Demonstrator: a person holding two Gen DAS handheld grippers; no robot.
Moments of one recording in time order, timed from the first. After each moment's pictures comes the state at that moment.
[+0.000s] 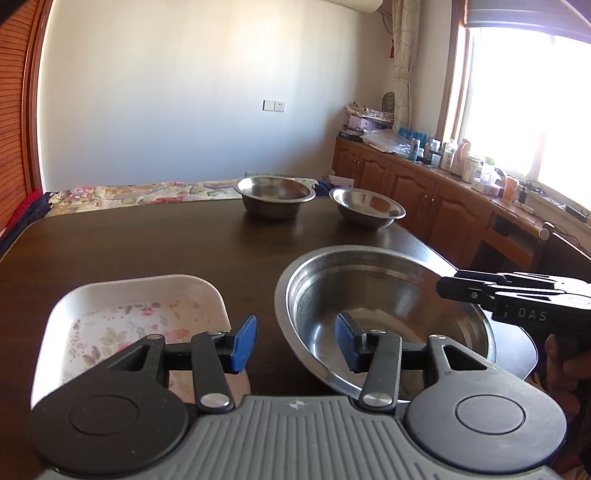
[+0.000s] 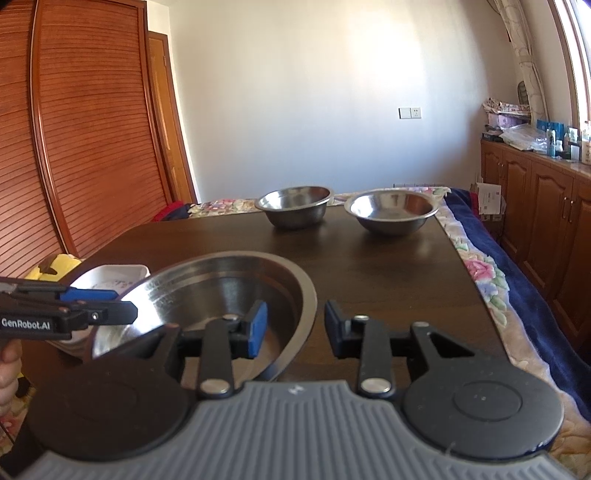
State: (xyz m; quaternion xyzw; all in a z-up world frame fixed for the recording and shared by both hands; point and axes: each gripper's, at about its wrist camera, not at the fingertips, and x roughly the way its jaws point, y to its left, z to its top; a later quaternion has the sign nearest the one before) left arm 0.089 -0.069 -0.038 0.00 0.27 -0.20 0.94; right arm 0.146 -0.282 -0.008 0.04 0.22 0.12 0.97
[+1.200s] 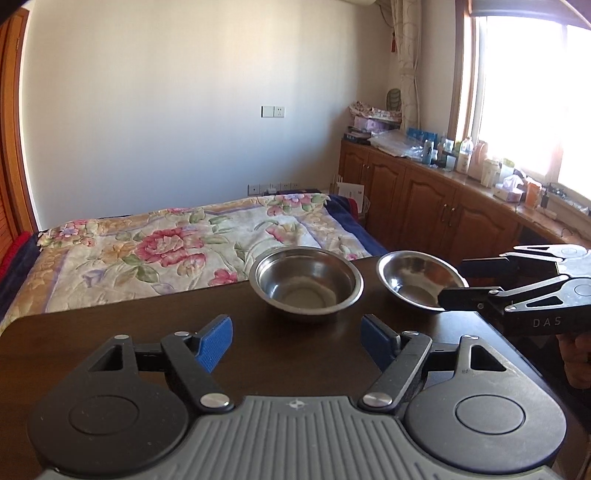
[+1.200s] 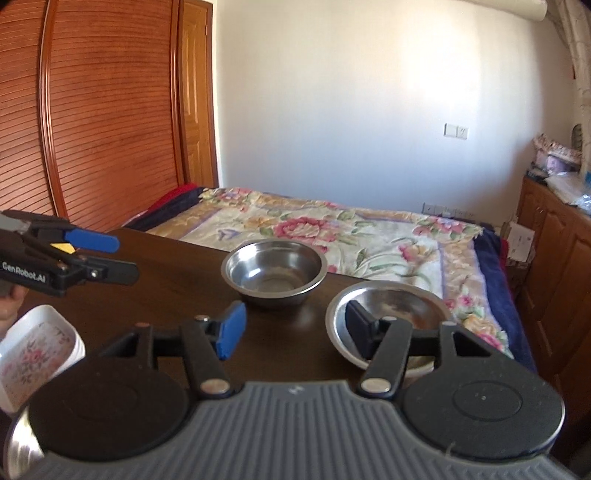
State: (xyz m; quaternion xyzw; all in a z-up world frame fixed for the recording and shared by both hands) left arm 0.258 -0.089 0.011 0.04 0.27 -0.20 0.94; right arm 0.289 -0.295 0.042 -0.04 0.24 0.18 0.95
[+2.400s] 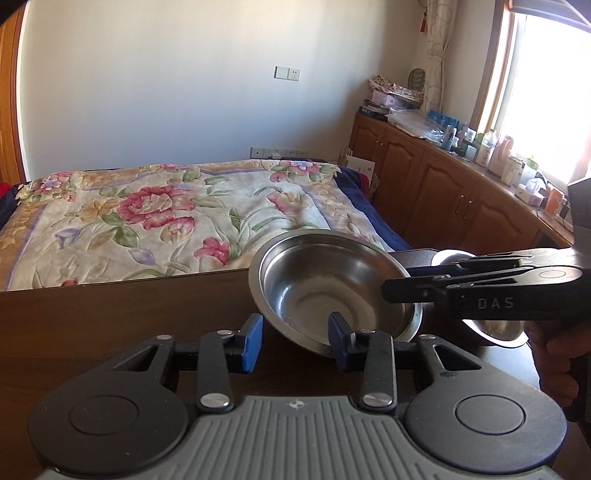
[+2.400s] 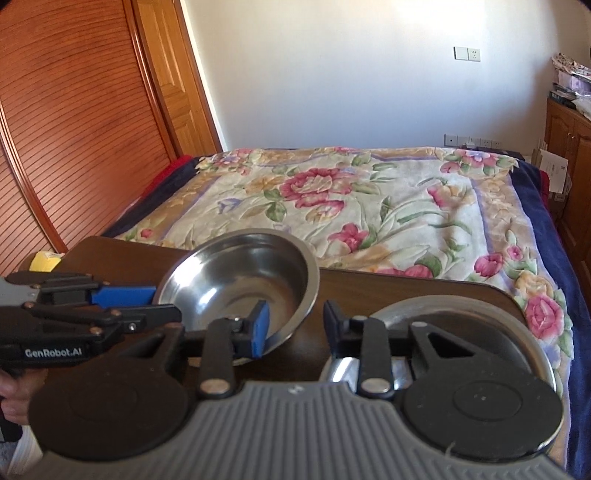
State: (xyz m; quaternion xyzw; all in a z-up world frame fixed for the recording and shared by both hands) left arm 0.356 -0.109 -0.034 -0.01 0.33 -0.20 0.92; right arm 0.411 -0.286 0.004 0.03 0.34 0.20 0.92
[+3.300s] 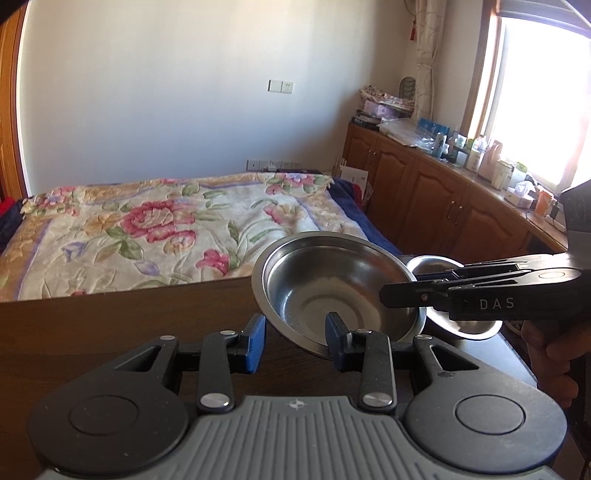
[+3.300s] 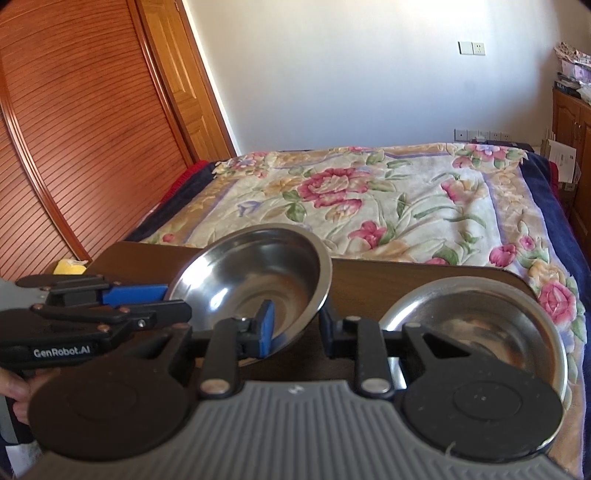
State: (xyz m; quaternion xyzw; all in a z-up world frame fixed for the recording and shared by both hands) left arm 0.323 -0.096 -0.007 0.00 0.31 -0.21 0.93; right arm 0.387 -0.283 0.020 0.05 0.34 0.22 0.91
